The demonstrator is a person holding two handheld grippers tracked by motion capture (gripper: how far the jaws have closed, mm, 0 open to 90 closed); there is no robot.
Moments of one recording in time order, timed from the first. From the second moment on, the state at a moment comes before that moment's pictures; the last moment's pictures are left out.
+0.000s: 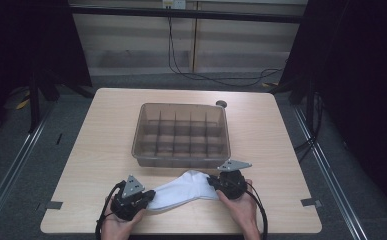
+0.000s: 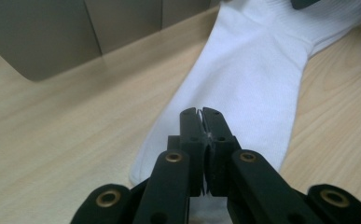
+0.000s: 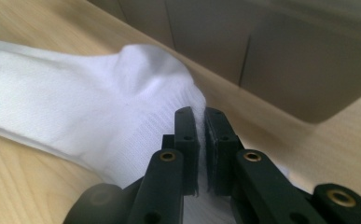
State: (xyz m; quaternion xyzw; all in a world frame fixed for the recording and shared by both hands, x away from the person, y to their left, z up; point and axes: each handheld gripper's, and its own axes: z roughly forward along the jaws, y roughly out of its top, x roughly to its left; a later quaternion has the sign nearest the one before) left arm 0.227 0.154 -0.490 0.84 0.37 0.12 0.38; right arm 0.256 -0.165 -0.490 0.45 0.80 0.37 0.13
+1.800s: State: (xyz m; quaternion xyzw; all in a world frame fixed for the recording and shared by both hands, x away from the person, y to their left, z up) left arm 0.246 0.122 -0.498 0.86 0.33 0.12 0.38; right arm 0.234 -0.229 -0.491 0.51 0.77 0.34 0.18
